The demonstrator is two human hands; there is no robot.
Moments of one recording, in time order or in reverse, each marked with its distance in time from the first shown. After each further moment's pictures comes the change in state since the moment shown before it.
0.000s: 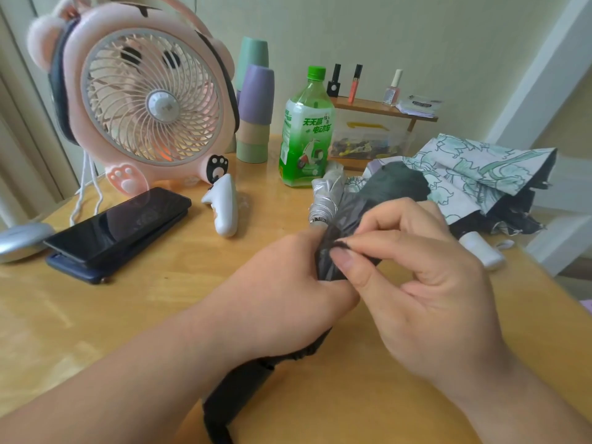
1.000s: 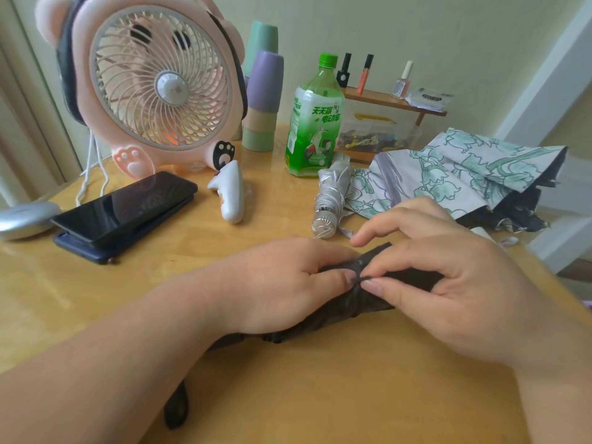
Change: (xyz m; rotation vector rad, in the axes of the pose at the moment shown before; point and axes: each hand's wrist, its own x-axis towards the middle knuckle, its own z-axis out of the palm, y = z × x) left_hand 0.006 -0.021 -0.009 0.182 -0.328 0.060; right_hand 0.008 0.020 -0.038 -0.024 -0.488 -0.029
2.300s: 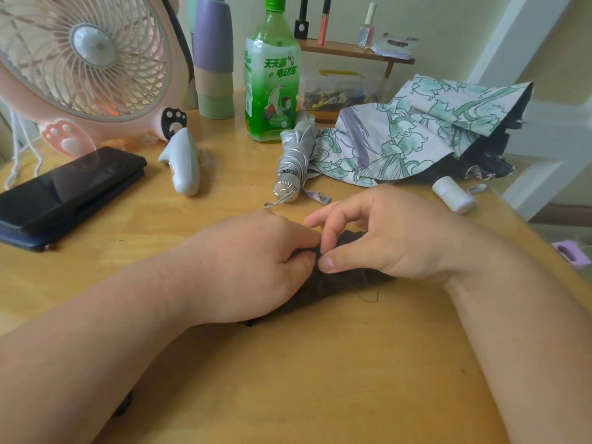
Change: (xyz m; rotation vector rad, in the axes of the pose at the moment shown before) left_hand 0.006 0.010 0.020 0.321 0.061 0.000; right_hand 0.011 0.006 0.007 0.305 -0.310 0.669
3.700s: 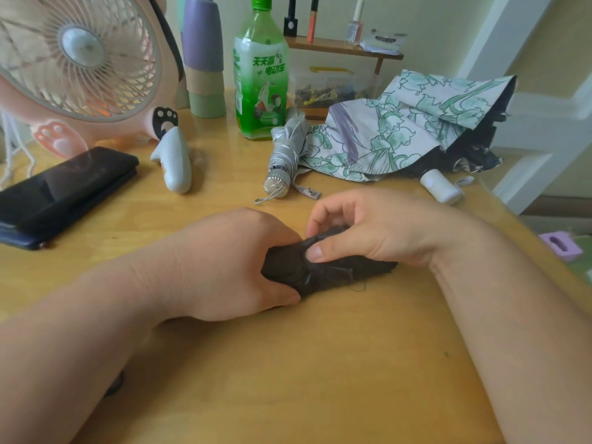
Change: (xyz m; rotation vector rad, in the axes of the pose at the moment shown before) left_hand -0.004 -0.007 -0.001 0.060 -0.050 0.025; right_hand 0.005 0.013 -0.002 0.133 -0.115 0.031
